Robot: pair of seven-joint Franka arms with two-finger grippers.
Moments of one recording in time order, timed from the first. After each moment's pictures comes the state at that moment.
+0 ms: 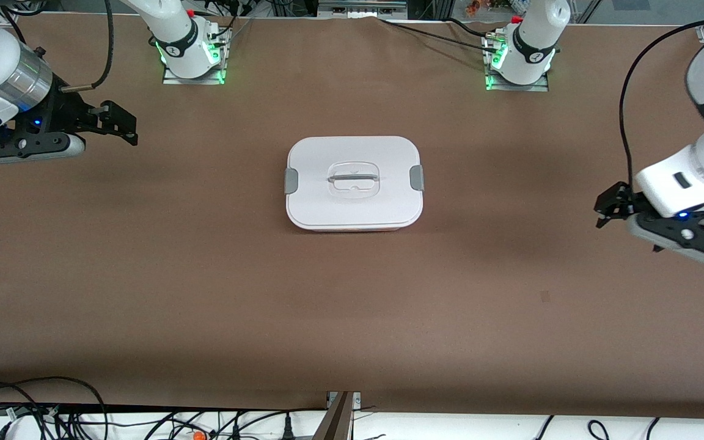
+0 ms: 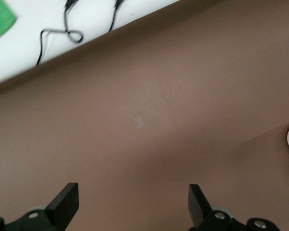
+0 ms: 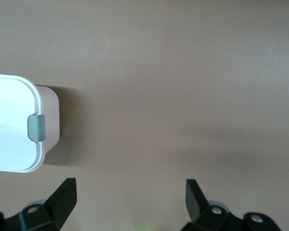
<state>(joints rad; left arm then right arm) -0.14 0.28 0.09 -1.34 0.02 1.70 0.24 0.22 0.03 -0.03 -1.57 0.04 1.55 0.09</state>
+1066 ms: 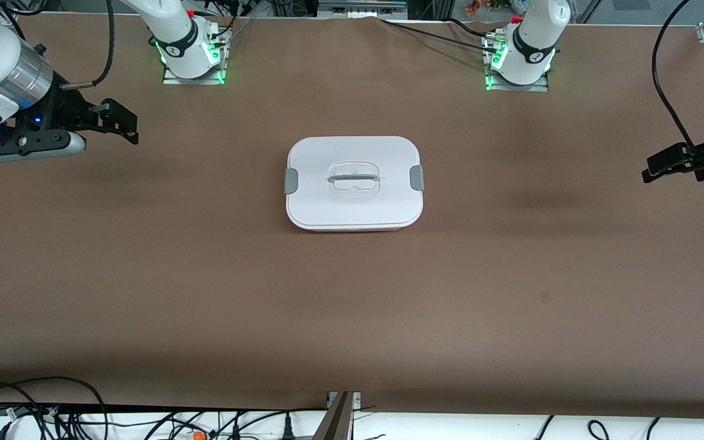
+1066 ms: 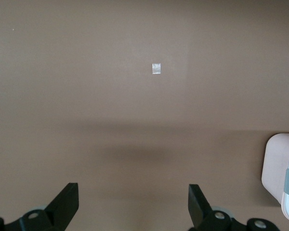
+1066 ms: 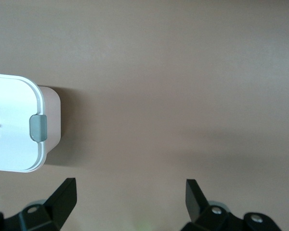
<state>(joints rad) -0.01 0.14 0.08 -1.46 -0.04 1.54 -0.01 0.22 0.02 -0.03 -1.57 0.04 1.55 0.09</state>
